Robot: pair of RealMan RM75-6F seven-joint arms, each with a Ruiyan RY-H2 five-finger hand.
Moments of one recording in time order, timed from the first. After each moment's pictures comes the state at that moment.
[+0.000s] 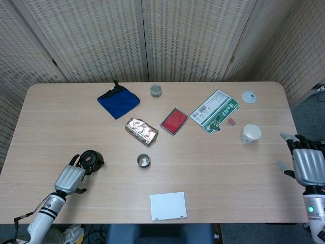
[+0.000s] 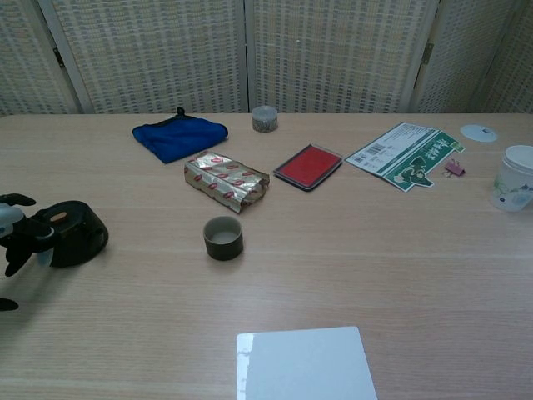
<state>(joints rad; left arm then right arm) -0.41 -1.39 0.03 -1.49 1.35 1.08 0.36 0.17 -1.00 0.13 -1.82 -1.27 1.39 -0.29</state>
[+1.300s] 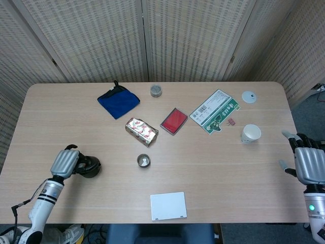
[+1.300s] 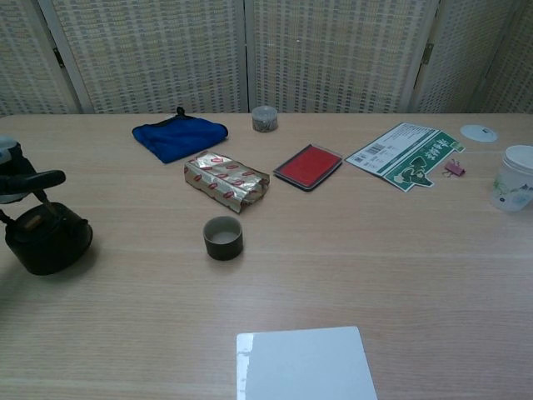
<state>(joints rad) -0.44 -1.37 -0.10 -1.50 1.28 1.10 0.11 0.17 -1.02 0.14 -1.80 -1.26 1.39 -0.26</state>
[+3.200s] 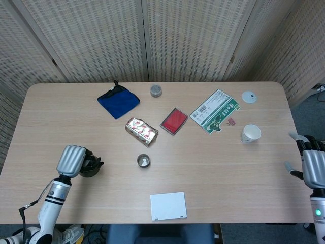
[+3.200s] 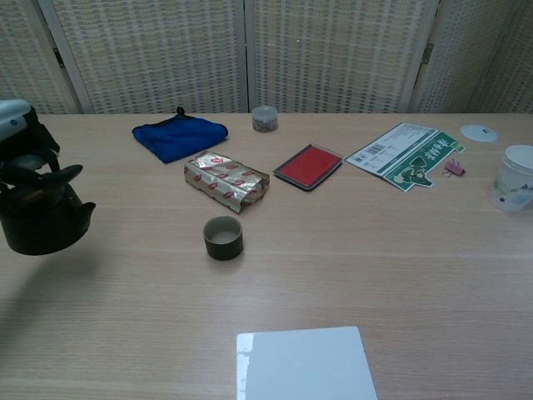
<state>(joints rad) -0.45 -1.43 -0.13 -1.56 1.36 1.25 0.26 0.13 -1.00 0.14 -1.81 -1.28 1.44 -0.22</state>
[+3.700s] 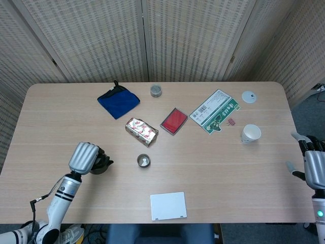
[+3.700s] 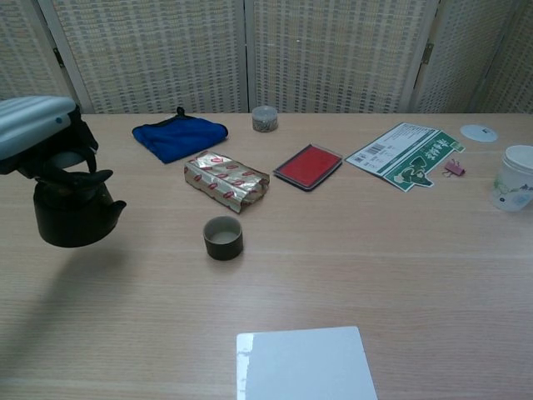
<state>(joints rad) -0.52 -1.47 -0.14 -1.53 1.39 1.21 0.32 0.12 -0.99 0.14 -1.81 -1.28 1.45 -0.22</state>
